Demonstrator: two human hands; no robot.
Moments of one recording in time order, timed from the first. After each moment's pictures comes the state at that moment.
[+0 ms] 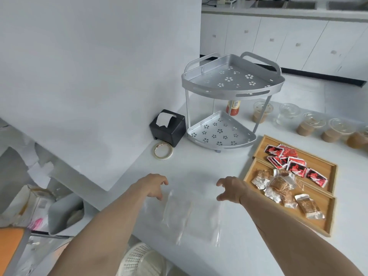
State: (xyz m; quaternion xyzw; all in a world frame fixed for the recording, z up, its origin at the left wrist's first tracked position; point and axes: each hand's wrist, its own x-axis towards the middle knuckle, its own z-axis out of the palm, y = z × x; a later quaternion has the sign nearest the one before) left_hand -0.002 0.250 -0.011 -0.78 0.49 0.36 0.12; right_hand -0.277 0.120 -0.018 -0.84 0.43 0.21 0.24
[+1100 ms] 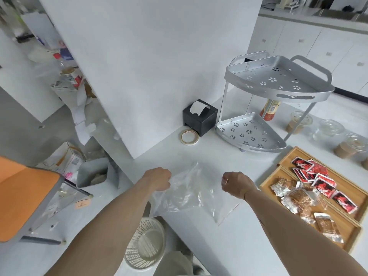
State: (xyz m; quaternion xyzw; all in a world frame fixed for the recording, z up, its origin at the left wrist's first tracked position) left_hand -0.026 0.334 -0.009 -0.83 0.47 0.27 0.11; right_hand -0.251 0.154 -0.005 -0.87 0.39 0.14 0.25
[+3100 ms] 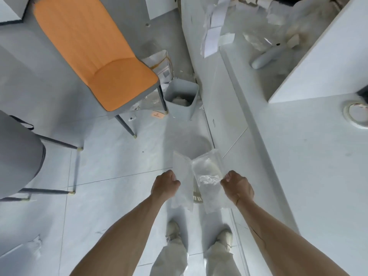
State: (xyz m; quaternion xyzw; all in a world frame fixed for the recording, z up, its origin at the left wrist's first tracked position) left_hand -0.051 0.697 -0.183 -0.84 -0.18 0.33 -0.39; right_hand -0.096 0.471 -0.161 -0.87 0.32 0.24 0.27
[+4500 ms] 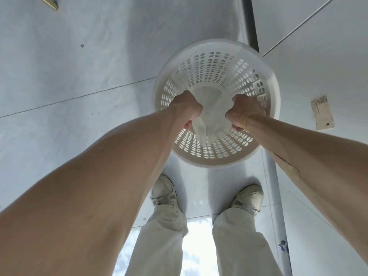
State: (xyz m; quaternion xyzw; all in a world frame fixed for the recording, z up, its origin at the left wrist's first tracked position) left_hand 0.028 0.601 -0.677 -0.83 -0.17 0.49 -0.21; right_hand -0.014 0.459 -0.683 -0.85 0.27 0.41 0.21
